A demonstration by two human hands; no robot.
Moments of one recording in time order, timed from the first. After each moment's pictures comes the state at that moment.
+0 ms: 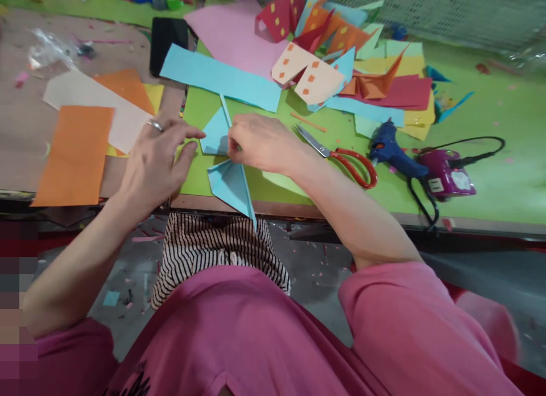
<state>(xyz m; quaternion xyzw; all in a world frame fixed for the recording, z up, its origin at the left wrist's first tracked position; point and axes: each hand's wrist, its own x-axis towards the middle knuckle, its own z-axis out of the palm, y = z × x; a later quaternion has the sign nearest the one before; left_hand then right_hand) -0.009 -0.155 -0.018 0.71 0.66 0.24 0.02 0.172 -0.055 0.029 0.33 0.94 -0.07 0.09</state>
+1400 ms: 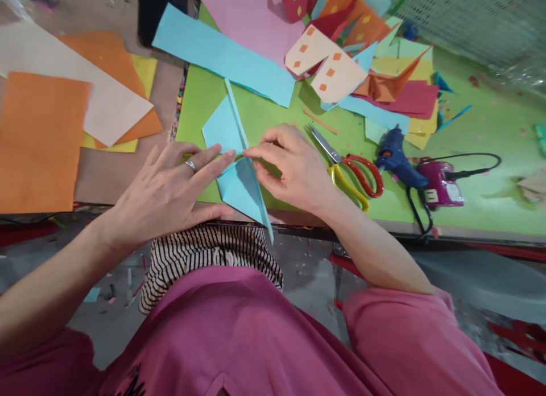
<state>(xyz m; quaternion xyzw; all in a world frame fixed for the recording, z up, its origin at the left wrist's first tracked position) -0.004 -0.181 -0.033 0.82 0.55 0.17 0.05 0.226 -0.069 -0.017 0.28 0.94 -0.10 -0.13</state>
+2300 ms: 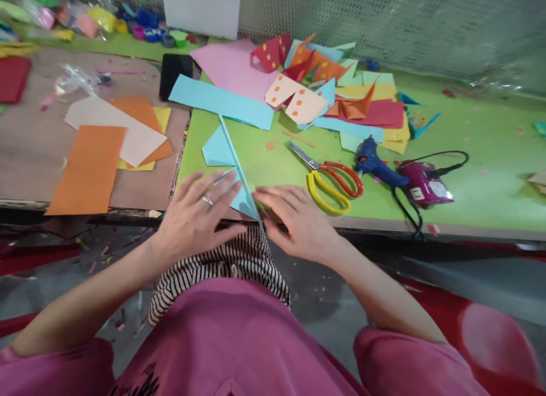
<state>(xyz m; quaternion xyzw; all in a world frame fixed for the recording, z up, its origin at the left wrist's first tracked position) 0.034 -0.206 -0.034 0.84 0.51 0.18 -0.11 0.278 -0.134 -0.009 0.26 0.95 -0.12 -0.14</state>
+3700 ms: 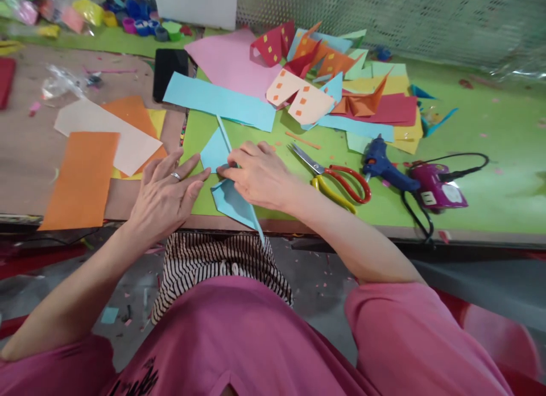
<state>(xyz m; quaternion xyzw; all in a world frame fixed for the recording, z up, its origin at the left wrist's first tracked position) -0.006 -0.174 -0.042 0.73 0.64 0.23 0.04 0.200 -0.058 -0.015 0.19 0.98 0.01 -0.05</state>
